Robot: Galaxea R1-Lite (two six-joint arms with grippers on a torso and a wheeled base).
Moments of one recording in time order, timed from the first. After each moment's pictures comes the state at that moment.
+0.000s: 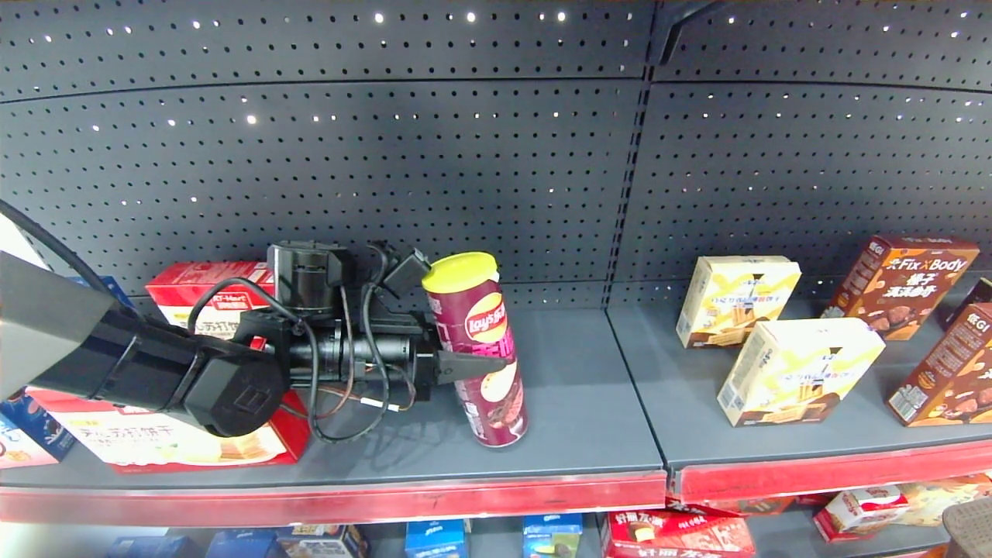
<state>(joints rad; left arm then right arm) -0.33 1.95 -0.97 -0.64 -0.93 0.05 -0.23 0.17 -0.21 -0.13 -0.14 -0.49</state>
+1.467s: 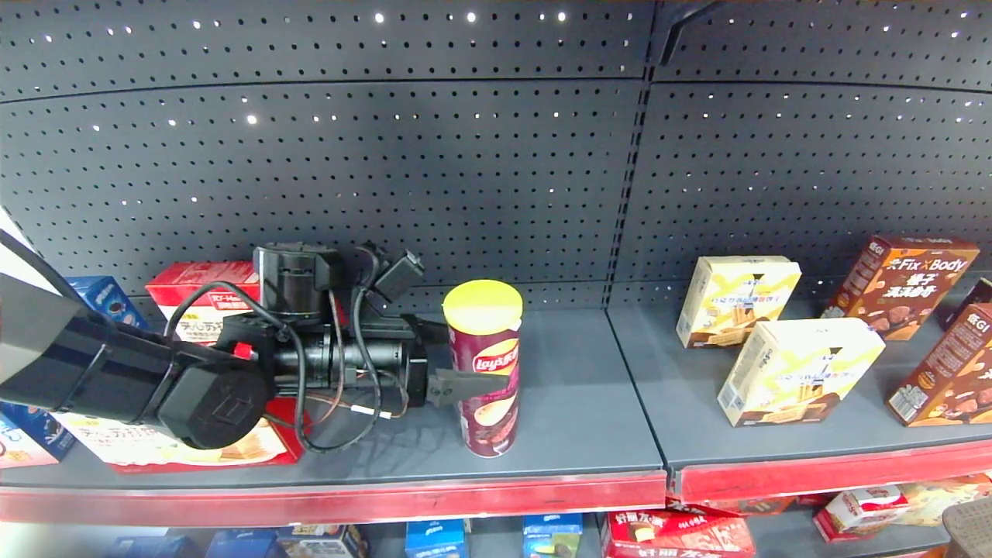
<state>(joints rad) -0.33 1.90 -0.92 -0.64 -0.90 0.05 -0.23 0.17 -0.24 -0.13 -0.14 -0.49</state>
